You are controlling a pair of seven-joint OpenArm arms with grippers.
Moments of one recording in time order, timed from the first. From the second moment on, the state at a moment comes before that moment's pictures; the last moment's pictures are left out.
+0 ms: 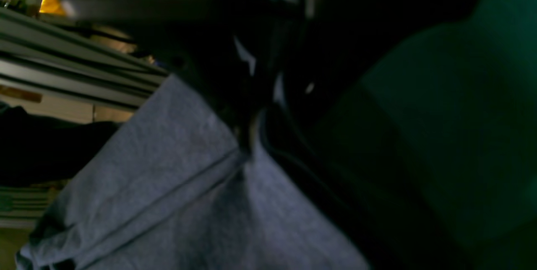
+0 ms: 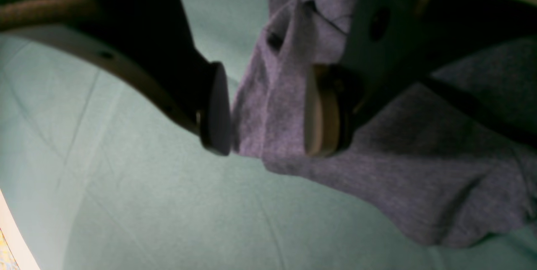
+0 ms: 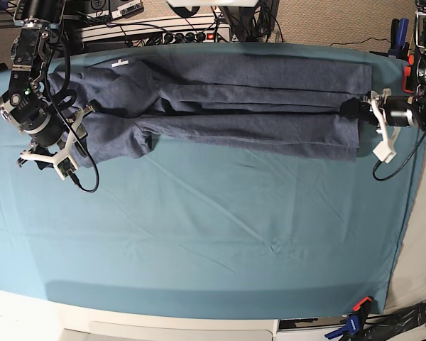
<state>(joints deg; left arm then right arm) 3.6 -38.1 -0.8 72.8 -74.5 -37.8 70.7 -9.5 28.6 18.9 109.9 10.1 40.2 -50.6</state>
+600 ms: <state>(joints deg) 8.3 -36.8 -0.7 94.7 -70.7 -39.3 70.7 -9.5 28.6 18.9 109.9 10.1 40.2 -51.7</state>
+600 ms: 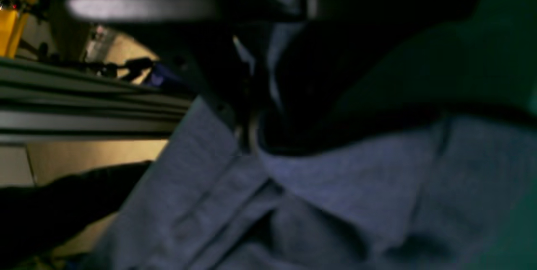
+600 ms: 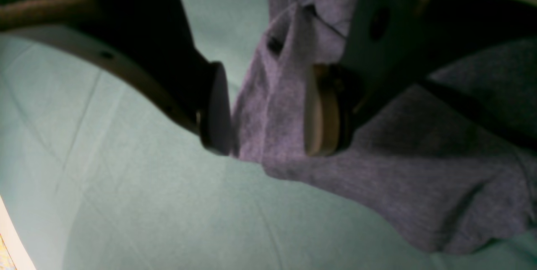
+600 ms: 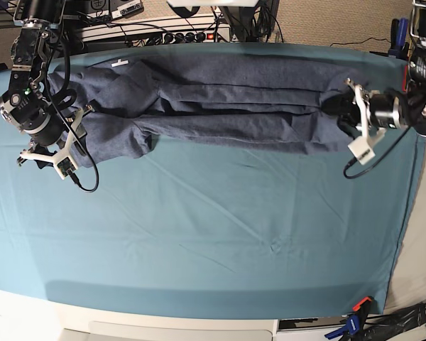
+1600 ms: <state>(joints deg) 8.8 -21.7 2.6 96.5 -64.9 -39.2 66.7 -9.5 28.6 18.9 109.9 10.1 38.9 -51.8</state>
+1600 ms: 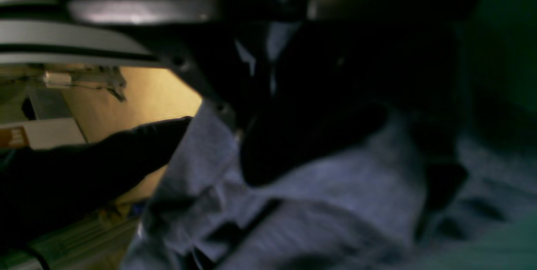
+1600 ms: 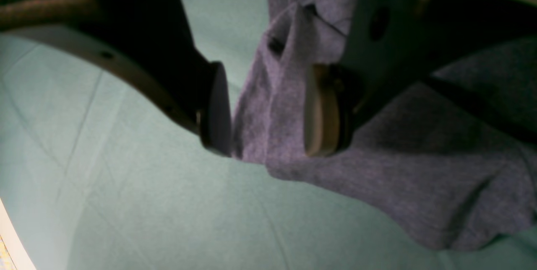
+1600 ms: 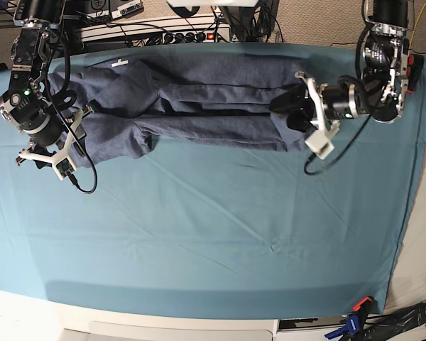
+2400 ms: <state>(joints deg) 3.5 -11.1 16.6 96.5 -52.9 -37.5 62.0 -9.5 28.6 18.9 109.9 10.1 38.9 -51.4</state>
